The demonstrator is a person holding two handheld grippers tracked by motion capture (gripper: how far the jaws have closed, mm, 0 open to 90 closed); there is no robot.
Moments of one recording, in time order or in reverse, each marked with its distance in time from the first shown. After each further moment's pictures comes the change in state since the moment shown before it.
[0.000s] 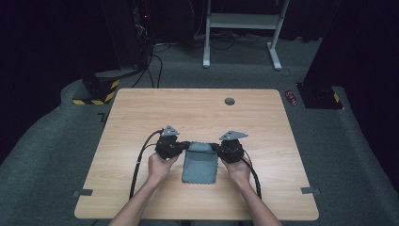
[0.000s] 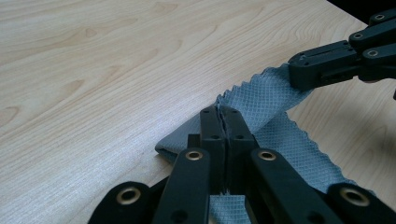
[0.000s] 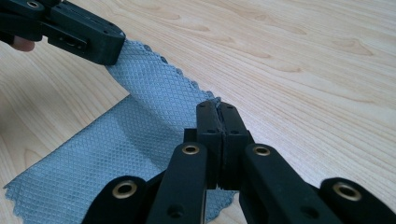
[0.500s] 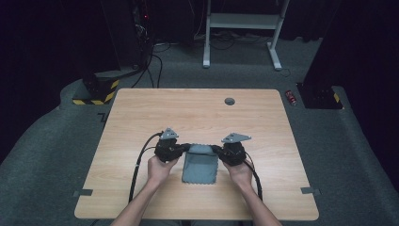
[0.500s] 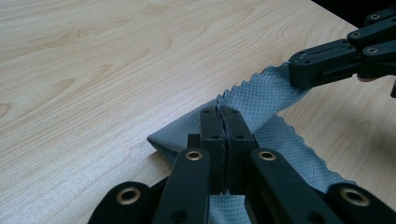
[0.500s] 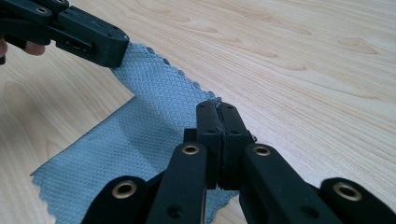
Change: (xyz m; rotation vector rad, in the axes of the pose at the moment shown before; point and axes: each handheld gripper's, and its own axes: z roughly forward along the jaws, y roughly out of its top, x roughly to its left) left arm -0.007 -0.006 -0.007 -0.019 -0.016 0.006; right arm 0.003 -0.005 -0.011 -0.019 0.026 0.001
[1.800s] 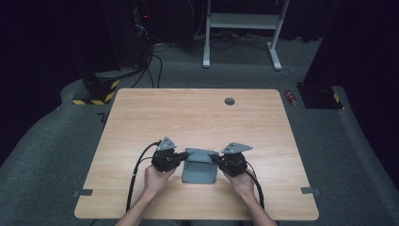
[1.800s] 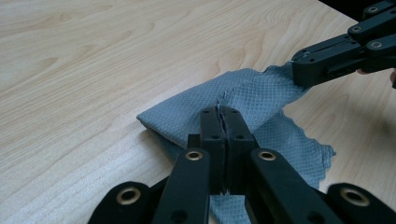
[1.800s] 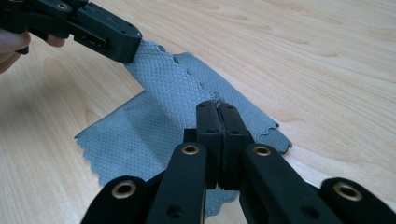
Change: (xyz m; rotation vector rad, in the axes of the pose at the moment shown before) left arm -0.015 -0.024 -0.014 -0.001 -0.022 0.022; right arm 0.019 -0.019 -0.014 0.001 0.052 -0.047
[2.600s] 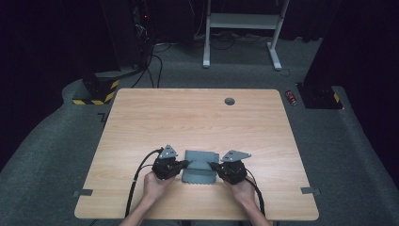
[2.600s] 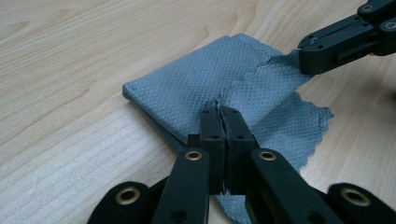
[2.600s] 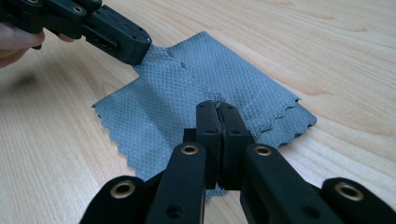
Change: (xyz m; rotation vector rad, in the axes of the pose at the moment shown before) left arm -0.009 -0.021 0.003 0.059 -0.010 0.039; right arm 0.012 -0.019 -0.001 0.029 0.026 -0.018
